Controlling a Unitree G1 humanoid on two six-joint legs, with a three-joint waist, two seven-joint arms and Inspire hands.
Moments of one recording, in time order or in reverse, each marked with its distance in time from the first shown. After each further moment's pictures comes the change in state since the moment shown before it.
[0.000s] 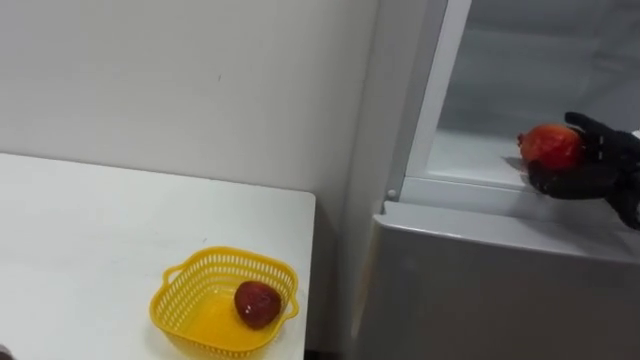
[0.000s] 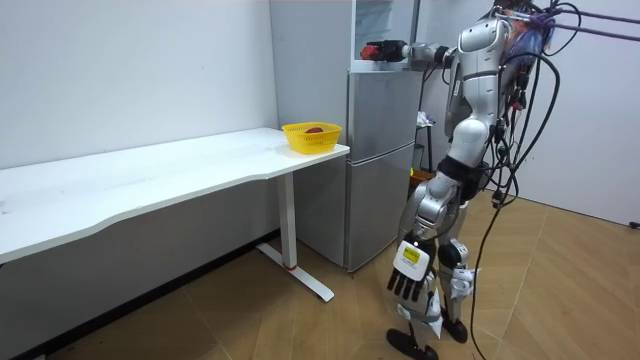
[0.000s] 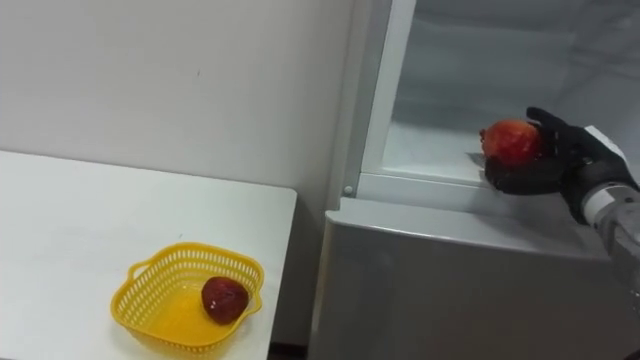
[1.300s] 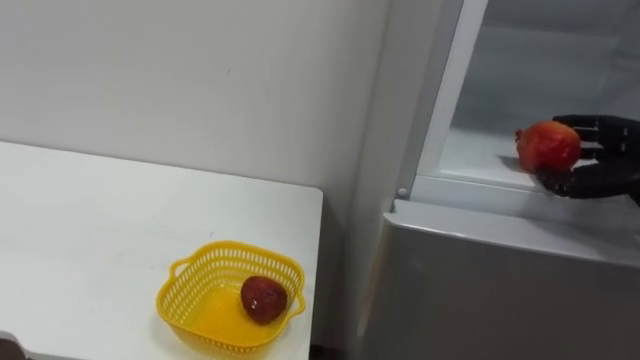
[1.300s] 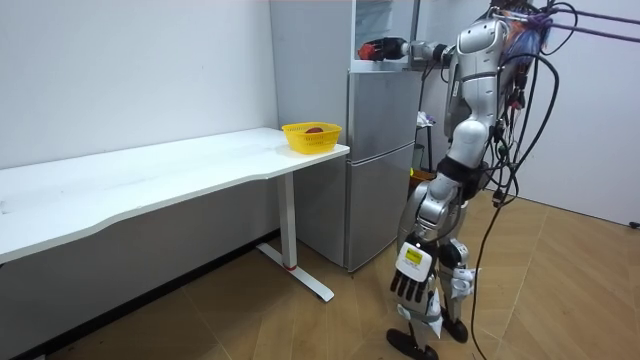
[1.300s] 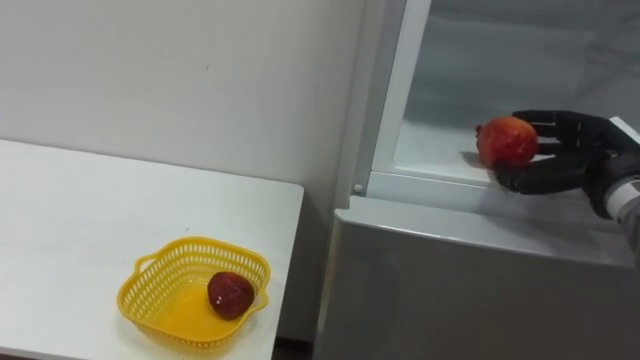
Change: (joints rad) left arm -0.014 0.000 0.001 0.015 0.000 -0.002 0.001; right arm -0.009 -0.038 -0.010 0.040 0.018 -0.032 0.008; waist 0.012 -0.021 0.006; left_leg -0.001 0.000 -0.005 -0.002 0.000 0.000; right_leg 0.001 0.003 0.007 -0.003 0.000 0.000
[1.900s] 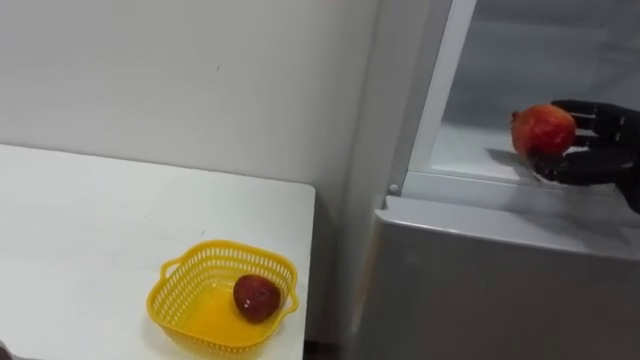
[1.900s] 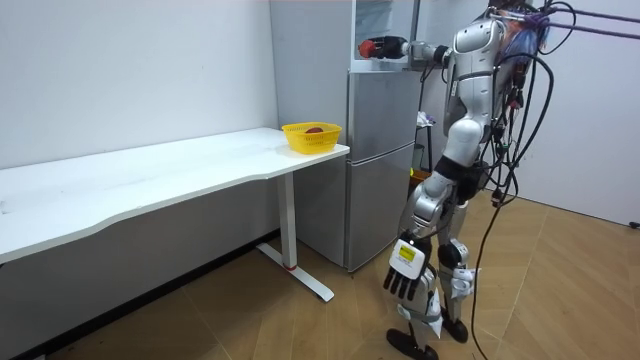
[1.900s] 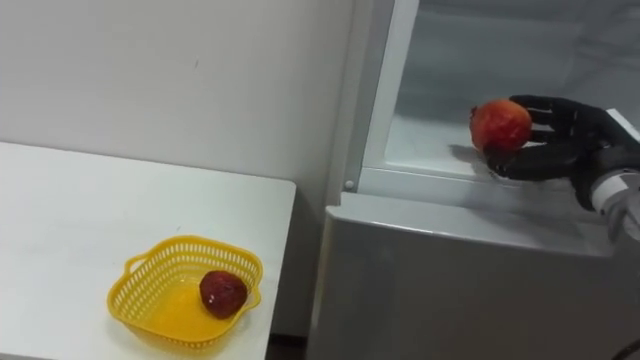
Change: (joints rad) left arm -0.025 0.001 -0.004 -0.010 -0.006 0.001 0.025; right arm 0.084 0.023 0.006 -0.229 0.120 0.046 -0.150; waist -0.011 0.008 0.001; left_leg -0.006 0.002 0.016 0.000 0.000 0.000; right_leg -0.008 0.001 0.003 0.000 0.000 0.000
